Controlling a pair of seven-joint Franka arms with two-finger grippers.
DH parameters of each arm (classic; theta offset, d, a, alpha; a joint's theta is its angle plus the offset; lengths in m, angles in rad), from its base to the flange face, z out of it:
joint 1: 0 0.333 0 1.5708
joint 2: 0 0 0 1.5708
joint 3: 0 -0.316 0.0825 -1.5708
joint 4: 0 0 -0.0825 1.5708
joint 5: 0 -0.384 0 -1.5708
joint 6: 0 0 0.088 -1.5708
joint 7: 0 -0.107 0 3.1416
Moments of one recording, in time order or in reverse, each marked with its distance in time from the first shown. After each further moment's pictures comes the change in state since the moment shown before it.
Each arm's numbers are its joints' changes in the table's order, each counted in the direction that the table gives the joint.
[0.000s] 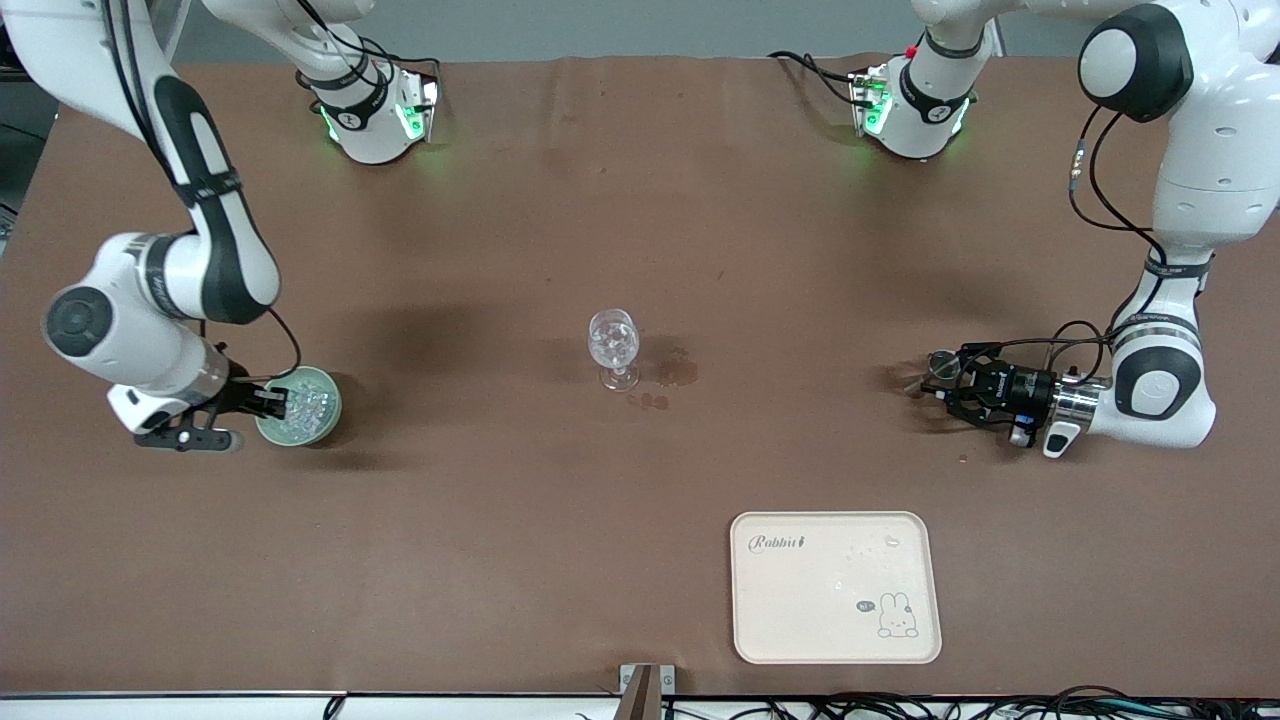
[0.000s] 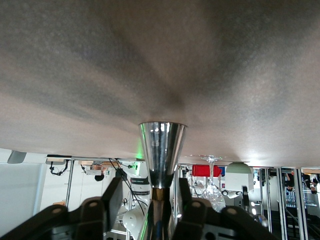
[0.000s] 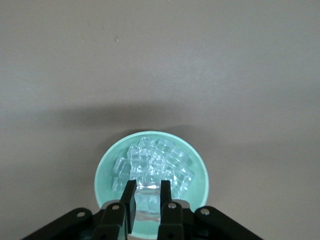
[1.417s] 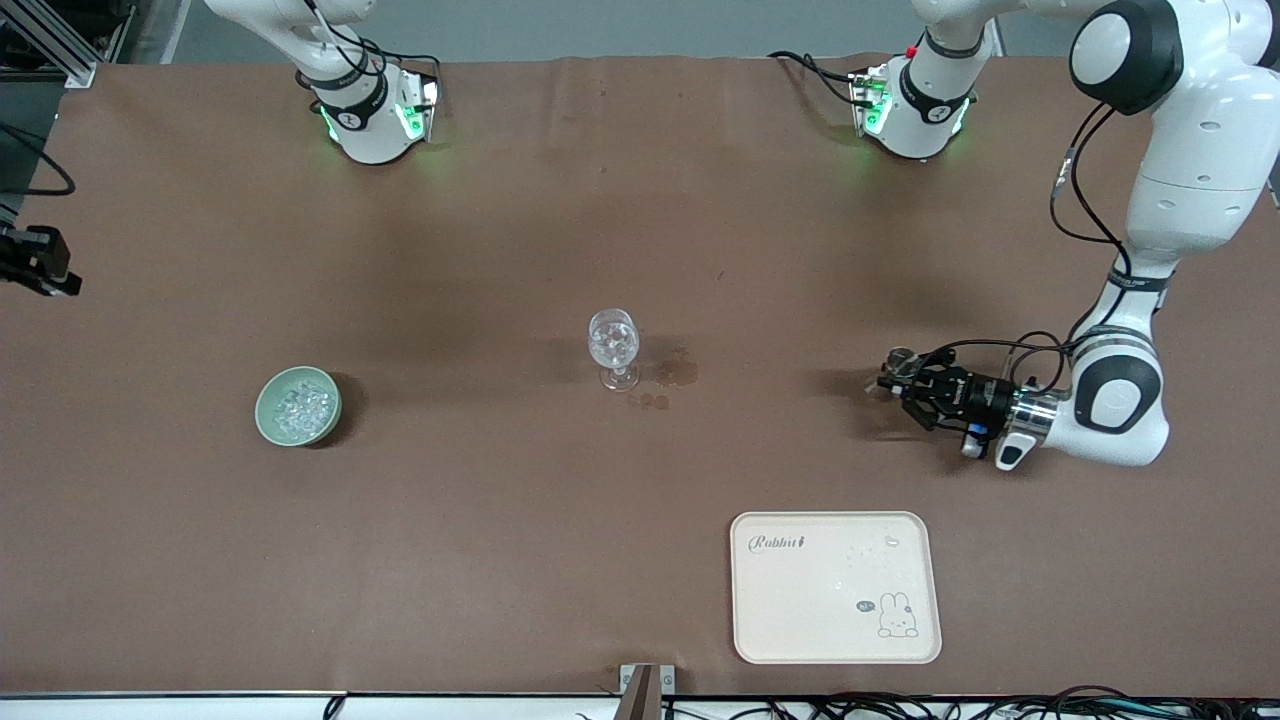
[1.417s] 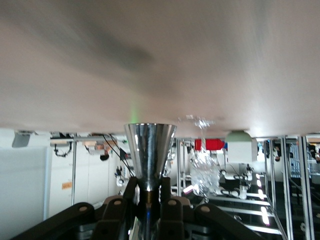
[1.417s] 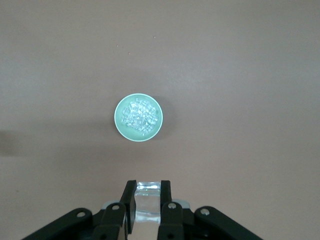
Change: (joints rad) left arm -0.011 0.011 0.175 0.018 0.080 0.008 0.096; right arm -0.065 0.326 -0.002 0.347 0.039 -0.656 0.152
